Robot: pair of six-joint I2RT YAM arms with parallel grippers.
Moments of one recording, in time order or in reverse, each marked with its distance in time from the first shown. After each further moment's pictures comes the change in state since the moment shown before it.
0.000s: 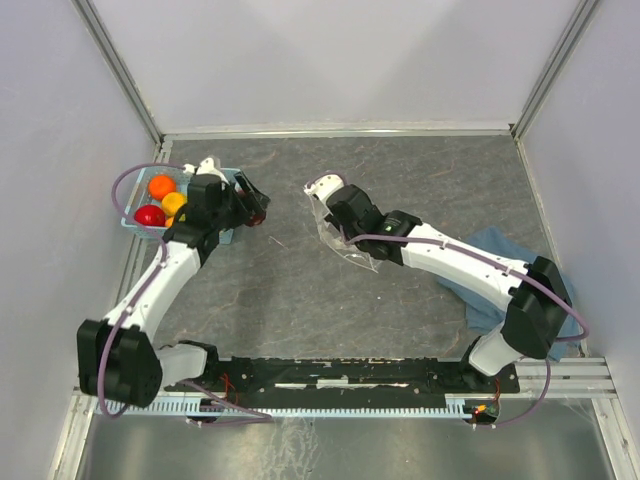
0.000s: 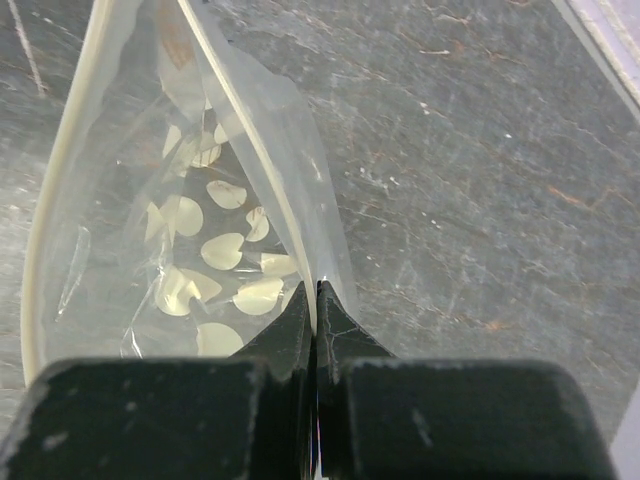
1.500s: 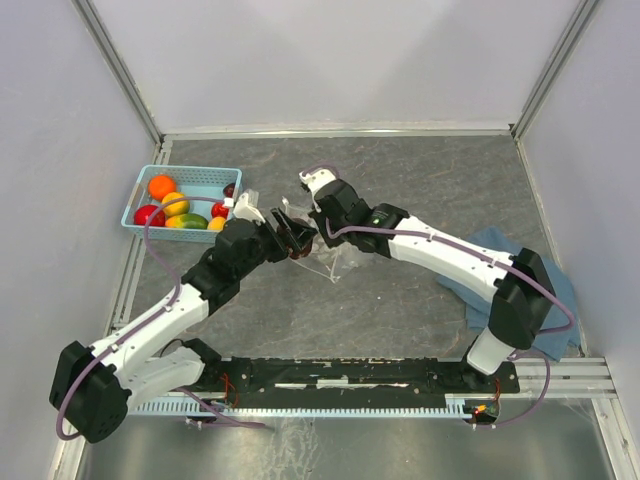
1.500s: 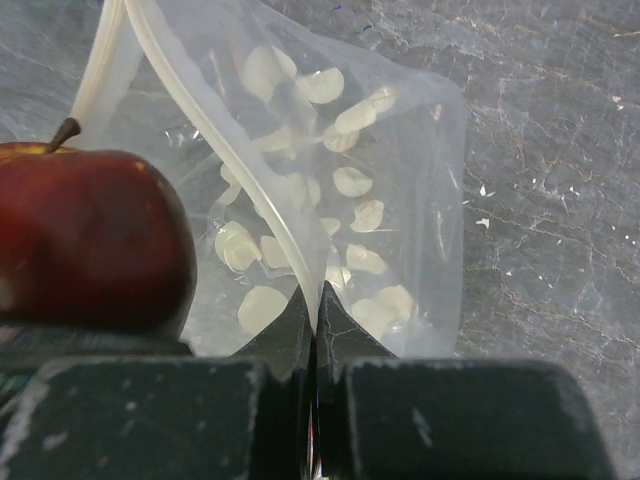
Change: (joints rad) left arm -0.419 -0.260 -0.291 0.262 -0.026 -0.271; right arm 0.014 0.103 0.127 -0.057 -0.249 0.298
